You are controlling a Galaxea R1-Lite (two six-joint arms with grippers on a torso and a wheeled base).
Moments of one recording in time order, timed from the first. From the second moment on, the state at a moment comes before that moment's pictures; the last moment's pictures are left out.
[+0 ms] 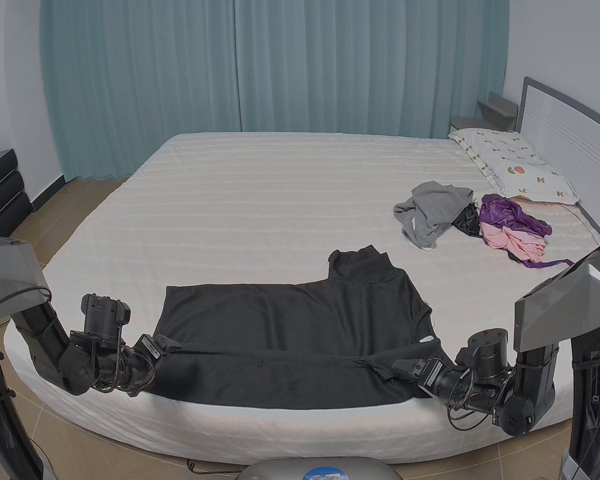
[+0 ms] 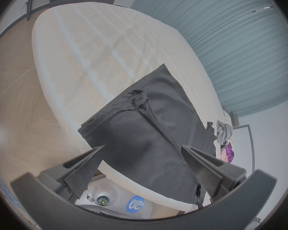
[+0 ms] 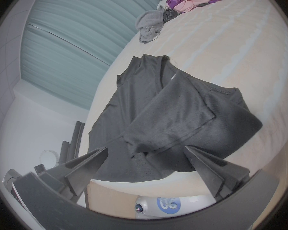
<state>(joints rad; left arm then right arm) -0.10 2.06 -0.45 -0.74 -0.11 -0.97 0.40 2.38 -0.27 -1.49 0.11 0.95</state>
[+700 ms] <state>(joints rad) -0.10 2.09 -0.44 -0.78 -0.11 -0.97 0.44 2.37 -0.43 -1.20 -0.07 0.95</state>
